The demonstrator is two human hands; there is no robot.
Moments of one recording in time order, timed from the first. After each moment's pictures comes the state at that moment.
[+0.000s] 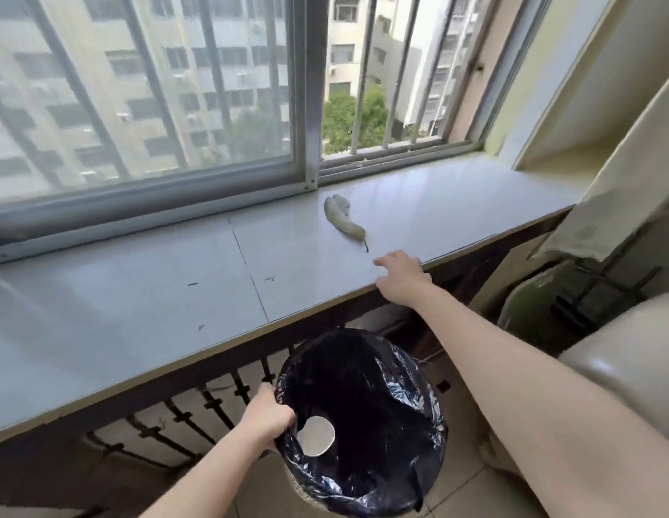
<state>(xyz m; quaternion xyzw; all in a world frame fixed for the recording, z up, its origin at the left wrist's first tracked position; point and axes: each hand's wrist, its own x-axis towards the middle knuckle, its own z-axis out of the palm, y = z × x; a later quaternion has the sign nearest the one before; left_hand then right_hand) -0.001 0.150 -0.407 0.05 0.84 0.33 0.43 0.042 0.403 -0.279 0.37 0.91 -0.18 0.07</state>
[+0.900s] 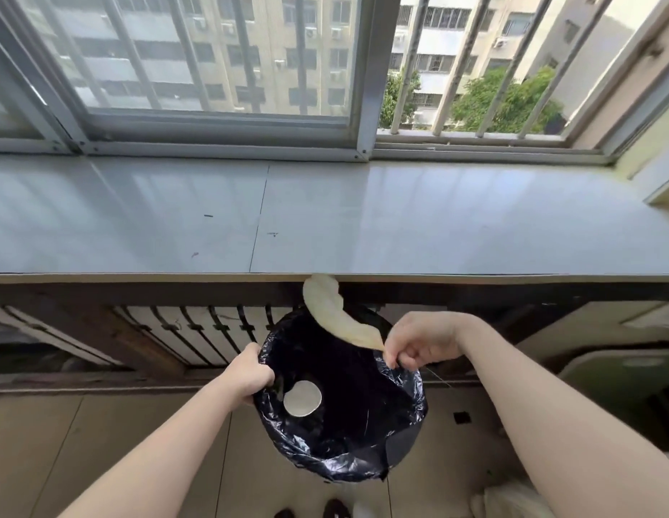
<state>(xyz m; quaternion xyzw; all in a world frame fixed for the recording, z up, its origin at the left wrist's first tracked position) 0.052 0.200 -0.412 -0.12 0.83 0.40 0.36 0.088 0.495 -0.320 0.08 0.67 -0.55 0.50</state>
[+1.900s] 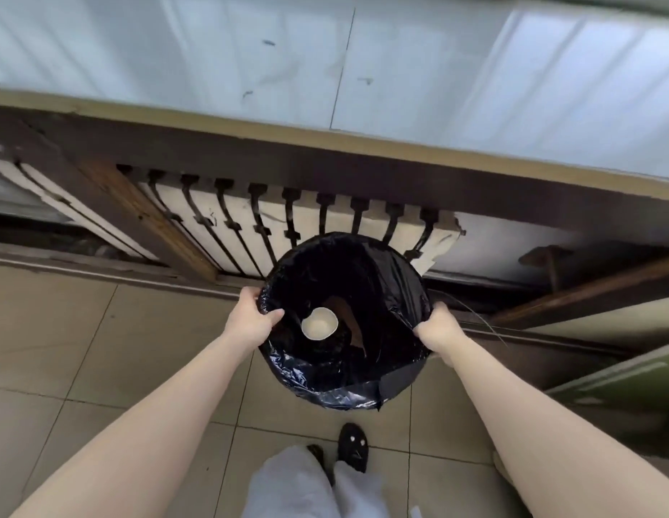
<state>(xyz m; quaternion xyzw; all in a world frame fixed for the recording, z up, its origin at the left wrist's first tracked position) 0.075 0.114 -0.548 -0.20 0.85 0.42 0.24 0.113 0.400 -0.547 0.37 0.80 -0.39 0.25</state>
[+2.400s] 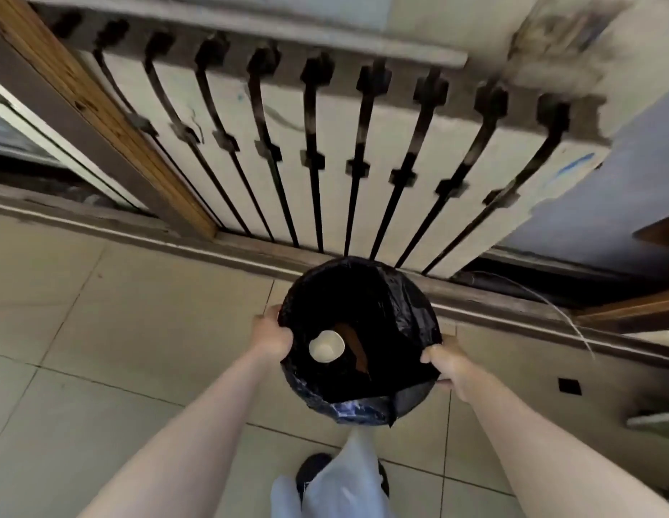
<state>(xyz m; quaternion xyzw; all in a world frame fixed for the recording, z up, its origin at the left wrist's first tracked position) 0.097 0.110 -0.786 -0.27 0.84 0.38 0.28 0.131 0.376 -0.782 0.43 0.70 -0.45 0.35</state>
